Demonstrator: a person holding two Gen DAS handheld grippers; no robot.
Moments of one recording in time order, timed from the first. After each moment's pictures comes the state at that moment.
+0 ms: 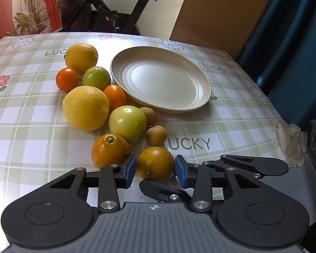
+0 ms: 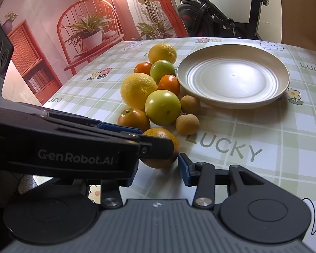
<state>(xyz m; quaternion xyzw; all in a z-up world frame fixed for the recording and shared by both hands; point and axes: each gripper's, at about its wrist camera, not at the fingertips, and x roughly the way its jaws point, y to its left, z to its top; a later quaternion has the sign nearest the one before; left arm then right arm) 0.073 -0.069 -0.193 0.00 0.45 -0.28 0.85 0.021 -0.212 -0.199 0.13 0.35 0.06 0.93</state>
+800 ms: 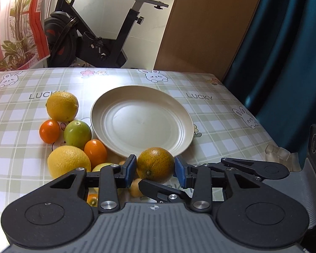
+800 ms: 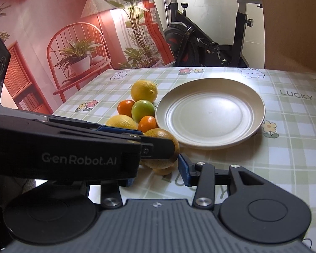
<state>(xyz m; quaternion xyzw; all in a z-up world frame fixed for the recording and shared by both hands) 0.101 -0.099 -0.150 0.01 0.39 -0.31 0.87 0.024 -0.237 -0.163 0.12 0.30 0.02 0.95</state>
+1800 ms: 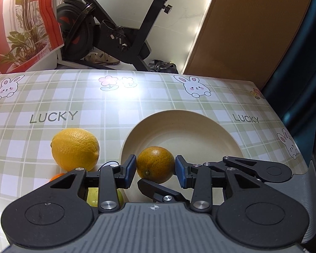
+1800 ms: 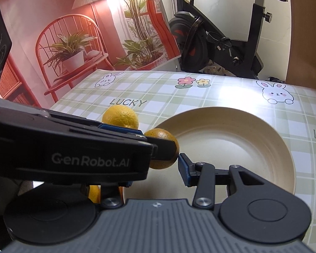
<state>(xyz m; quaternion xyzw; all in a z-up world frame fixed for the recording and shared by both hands) 0.227 -0.114 -0.165 0.02 0.44 -0.25 0.86 0.164 -0.283 -0.172 0.12 0.33 0.05 0.94</state>
